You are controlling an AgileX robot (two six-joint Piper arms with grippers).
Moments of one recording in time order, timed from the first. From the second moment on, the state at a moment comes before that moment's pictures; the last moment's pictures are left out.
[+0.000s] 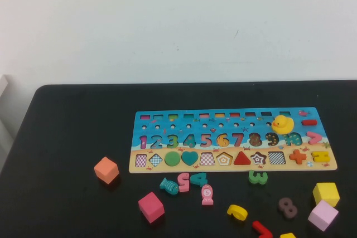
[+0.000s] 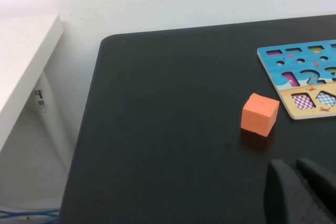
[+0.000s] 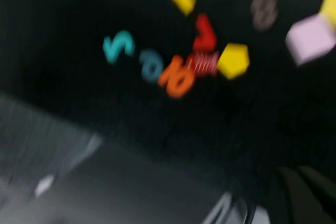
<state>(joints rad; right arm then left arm) 0.03 0.88 -0.79 0.40 1.22 -0.36 0.00 -0.01 0.02 -0.19 0.36 0.17</state>
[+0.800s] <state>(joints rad) 0.53 1.36 -0.83 0.02 0.93 -0.11 0.00 -0.01 0.02 -0.19 0.36 0.17</state>
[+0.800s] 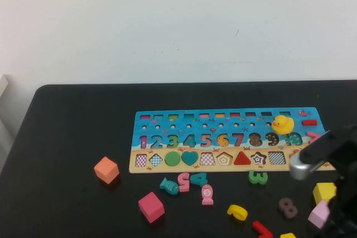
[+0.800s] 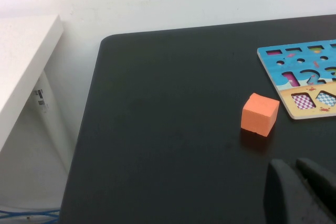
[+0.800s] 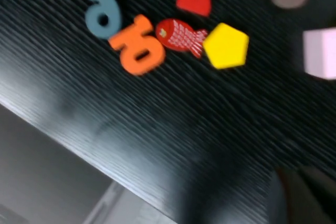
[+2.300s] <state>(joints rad) 0.51 1.91 -0.84 0.12 0.49 0.21 0.00 -0.01 0.02 -0.19 0.36 0.17</state>
